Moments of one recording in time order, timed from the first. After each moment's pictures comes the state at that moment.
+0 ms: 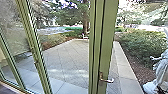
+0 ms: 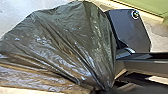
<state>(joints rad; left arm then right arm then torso) 1.48 2.96 -2.63 -0.20 0.02 0.32 -0.56 1.68 -0.98 0.33 -0.42 0.31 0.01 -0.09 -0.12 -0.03</state>
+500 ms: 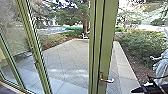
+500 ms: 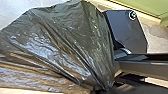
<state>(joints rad) 1.48 2.98 -2.63 -0.21 0.02 0.32 -0.42 1.81 -1.10 0.33 -0.52 0.47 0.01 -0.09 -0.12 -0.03</state>
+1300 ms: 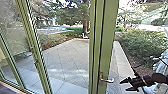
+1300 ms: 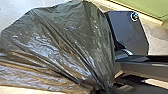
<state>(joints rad) 1.48 2.98 -2.63 -0.23 0.02 0.32 -0.36 2.06 -1.32 0.32 -0.57 0.67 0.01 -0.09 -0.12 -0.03</state>
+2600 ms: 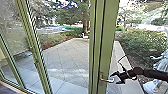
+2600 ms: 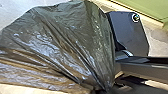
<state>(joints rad) 1.48 2.98 -2.63 -0.25 0.01 0.31 -0.33 2.38 -1.74 0.32 -0.61 0.85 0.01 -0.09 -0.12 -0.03</state>
